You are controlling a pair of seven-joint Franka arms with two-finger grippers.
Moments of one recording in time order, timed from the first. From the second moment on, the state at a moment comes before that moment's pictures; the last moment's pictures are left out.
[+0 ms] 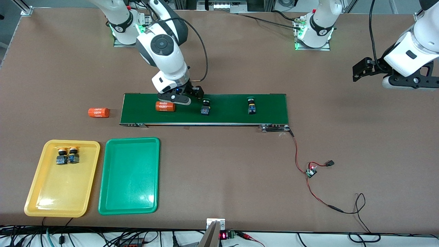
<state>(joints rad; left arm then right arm) 0.01 -0.03 -0.11 -1.64 0.00 1.53 -0.06 0.32 0.30 0.39 -2.03 -0.15 2.37 0.99</state>
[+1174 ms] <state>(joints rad) 0.01 -0.03 -0.11 -1.64 0.00 1.52 -0.05 0.37 0.48 0.34 -1.95 -0.26 2.44 1.00</state>
